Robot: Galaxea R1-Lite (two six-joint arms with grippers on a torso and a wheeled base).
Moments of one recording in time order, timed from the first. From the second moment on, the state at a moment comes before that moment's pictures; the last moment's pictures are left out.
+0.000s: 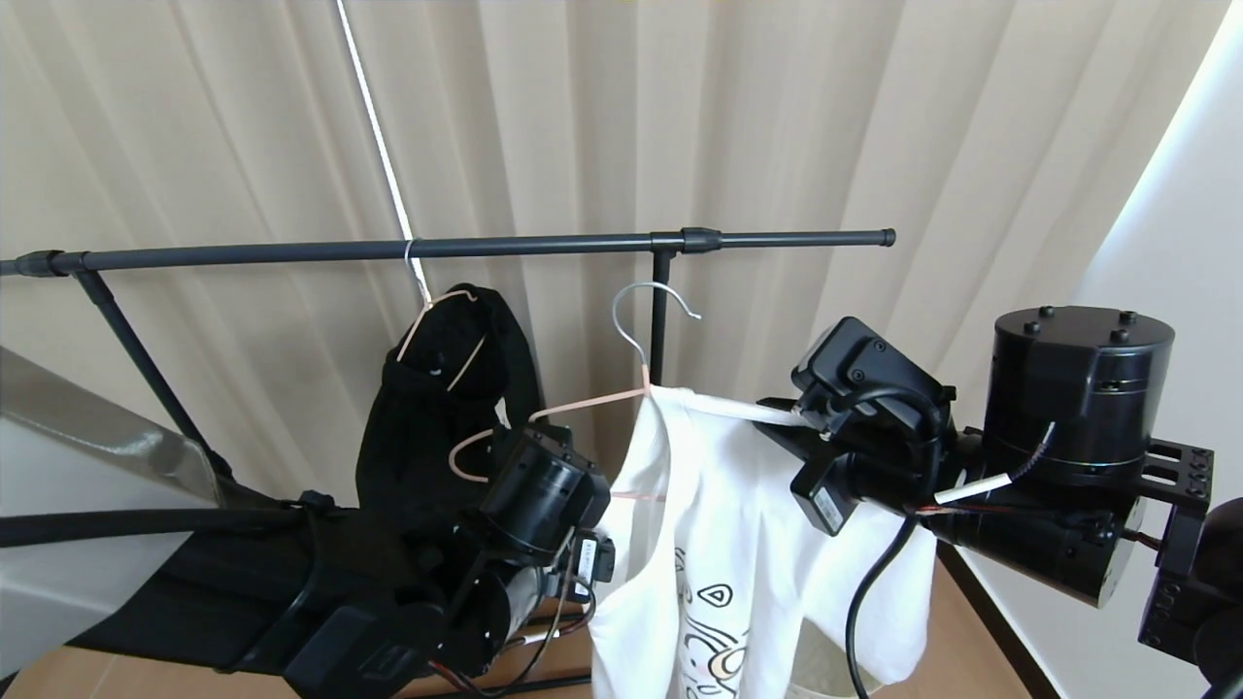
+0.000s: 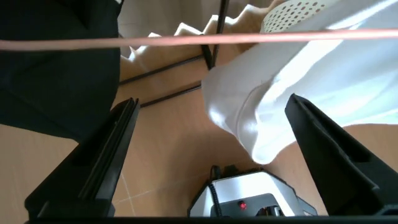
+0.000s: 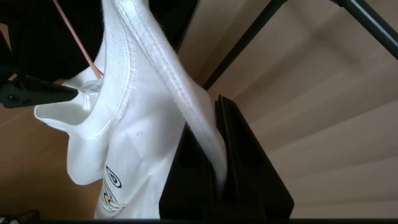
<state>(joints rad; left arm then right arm) -0.77 1.94 -0.86 -0.27 0.46 -0.34 0.68 1.63 -0.73 -0.63 -0.12 -0.42</state>
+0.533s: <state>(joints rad) -0.79 2.01 -0.76 -0.37 0.49 -0.34 0.68 1.63 -0.73 -0.63 -0.12 -0.41</state>
